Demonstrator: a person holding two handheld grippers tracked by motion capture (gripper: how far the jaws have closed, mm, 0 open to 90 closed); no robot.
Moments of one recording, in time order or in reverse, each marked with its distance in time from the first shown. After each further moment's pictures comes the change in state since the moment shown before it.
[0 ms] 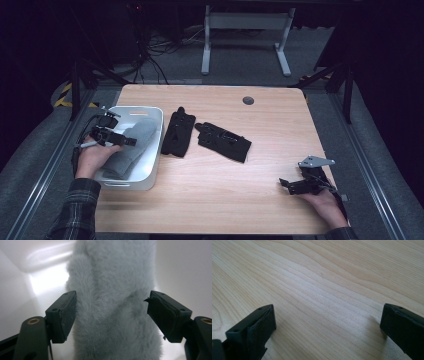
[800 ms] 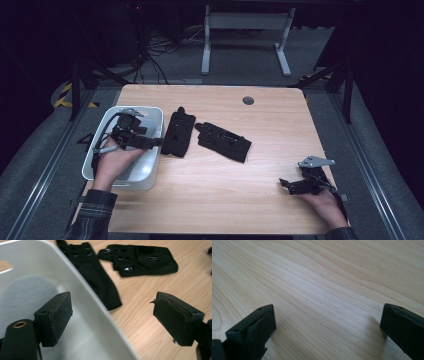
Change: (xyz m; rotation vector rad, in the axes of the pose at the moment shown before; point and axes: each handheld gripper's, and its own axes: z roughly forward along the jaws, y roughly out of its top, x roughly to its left) left arm -0.107 0.012 -0.015 -0.165 -0.136 0.219; right arm 0.000 0.000 0.000 0.000 0.000 0.001
